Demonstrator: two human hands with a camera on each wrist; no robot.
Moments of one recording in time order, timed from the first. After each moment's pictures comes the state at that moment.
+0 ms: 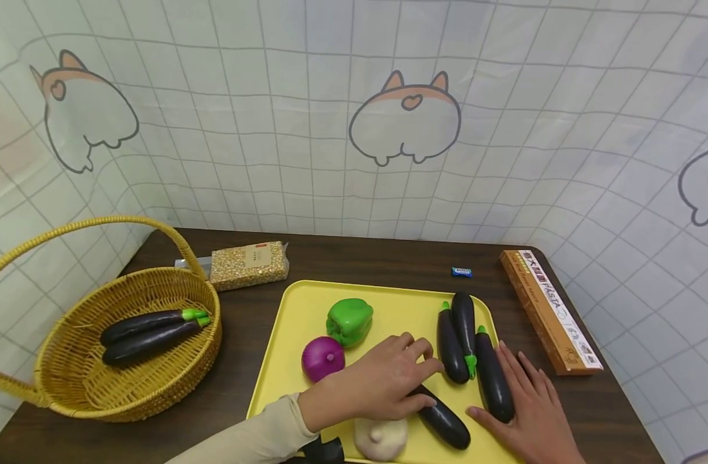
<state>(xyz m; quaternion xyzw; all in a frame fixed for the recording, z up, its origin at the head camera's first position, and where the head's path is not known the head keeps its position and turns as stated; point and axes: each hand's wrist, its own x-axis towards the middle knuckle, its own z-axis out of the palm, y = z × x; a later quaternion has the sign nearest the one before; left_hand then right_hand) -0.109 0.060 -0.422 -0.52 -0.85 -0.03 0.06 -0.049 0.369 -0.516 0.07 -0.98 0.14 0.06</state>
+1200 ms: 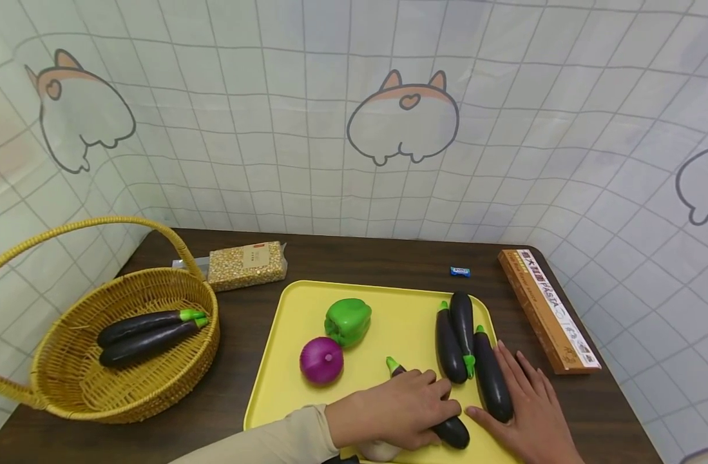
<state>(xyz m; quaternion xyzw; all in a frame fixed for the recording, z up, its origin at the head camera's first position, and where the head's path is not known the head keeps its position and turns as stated) -0.092 0.099 -0.442 -0.58 -0.82 0.03 -0.05 -0.047 0.369 -0.516 0.08 -0.98 0.16 0.07</state>
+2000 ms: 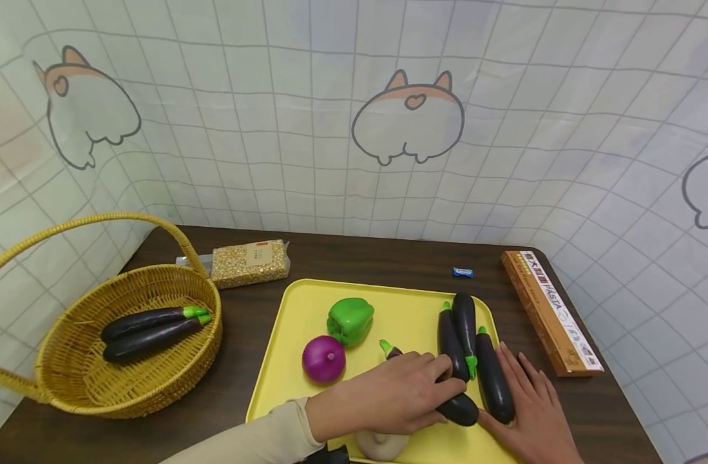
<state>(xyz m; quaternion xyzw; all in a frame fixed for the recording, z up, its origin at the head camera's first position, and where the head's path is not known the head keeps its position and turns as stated) -0.095 0.076 -0.413 -0.58 -0.81 -0.04 0.06 -0.047 0.375 -0.521 0.10 -0.98 0.13 0.08</state>
